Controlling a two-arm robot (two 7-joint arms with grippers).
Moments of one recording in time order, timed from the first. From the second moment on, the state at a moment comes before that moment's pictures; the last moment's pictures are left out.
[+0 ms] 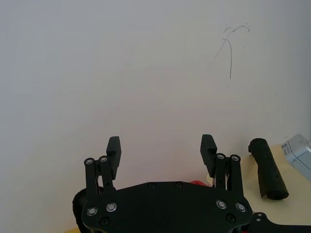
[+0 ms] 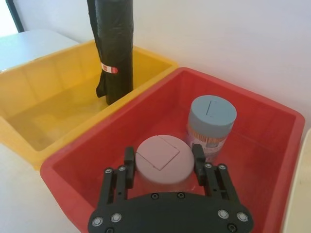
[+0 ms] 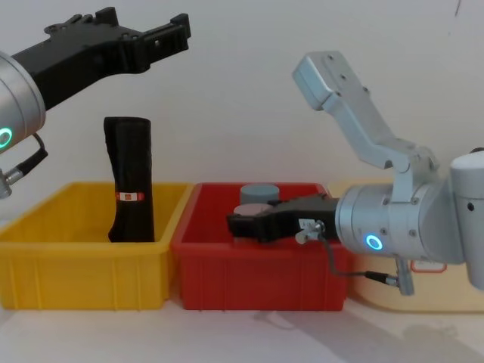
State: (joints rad) left arm -0.21 0.29 0.27 -1.71 -0.29 -0.17 -0.21; right arm 0.45 0.08 -0.45 -1.29 0.09 0.28 0.30
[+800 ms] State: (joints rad) left arm -0.21 0.29 0.27 -1.71 -0.29 -0.17 -0.21; right arm 0.44 0.09 -0.41 -1.36 0.10 0.25 0.27
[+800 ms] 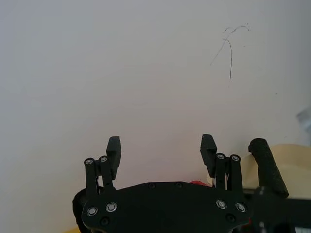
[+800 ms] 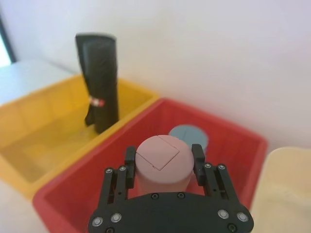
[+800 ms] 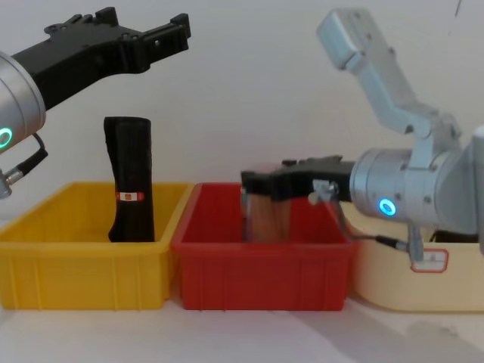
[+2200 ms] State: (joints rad) left arm -0.21 0.29 0.27 -1.71 -0.29 -0.17 -0.21; right arm 0.41 0.10 -0.22 -1.37 -0.09 0.16 -0.10
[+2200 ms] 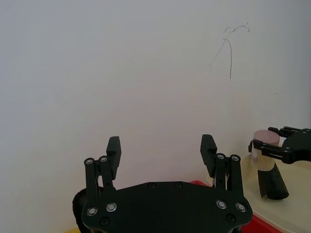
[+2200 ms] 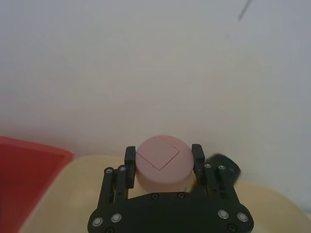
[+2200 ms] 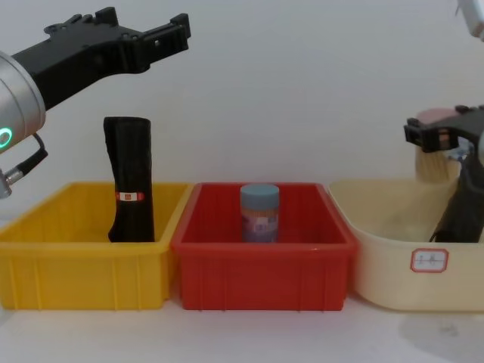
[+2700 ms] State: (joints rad) left arm -0.21 0.29 0.27 -1.71 -0.29 -0.17 -0.21; right arm 0.39 0.09 -0.14 -1.41 0.01 0.33 0.00
